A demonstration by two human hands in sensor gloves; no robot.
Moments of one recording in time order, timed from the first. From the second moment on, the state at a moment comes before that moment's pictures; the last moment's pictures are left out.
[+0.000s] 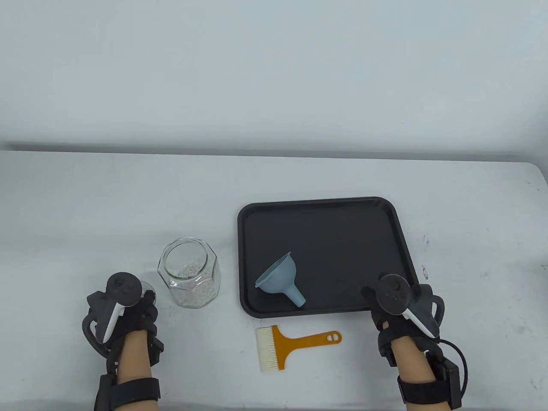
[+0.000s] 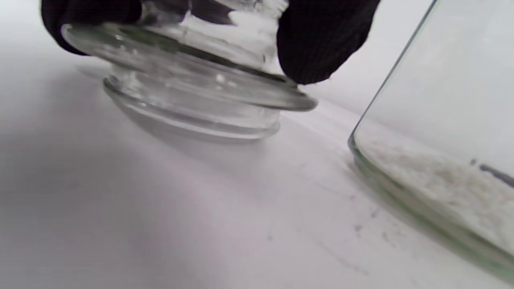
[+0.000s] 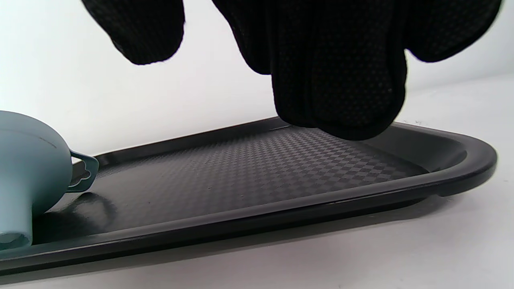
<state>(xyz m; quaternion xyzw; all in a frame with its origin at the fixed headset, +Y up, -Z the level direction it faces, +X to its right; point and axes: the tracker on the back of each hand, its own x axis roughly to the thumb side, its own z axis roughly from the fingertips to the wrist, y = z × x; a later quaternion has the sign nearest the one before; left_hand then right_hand) -0.325 -0.762 -0.282 -0.03 0.21 0.20 0.96 0.223 -0.717 -0.287 0.01 0.00 0.99 0.12</state>
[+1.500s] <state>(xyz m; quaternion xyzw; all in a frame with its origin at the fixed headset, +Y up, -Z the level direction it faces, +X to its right) -0.220 -0.671 -0.289 0.23 -0.02 0.15 0.96 0.224 -0.712 -0.285 0.01 -0.02 0.99 0.12</state>
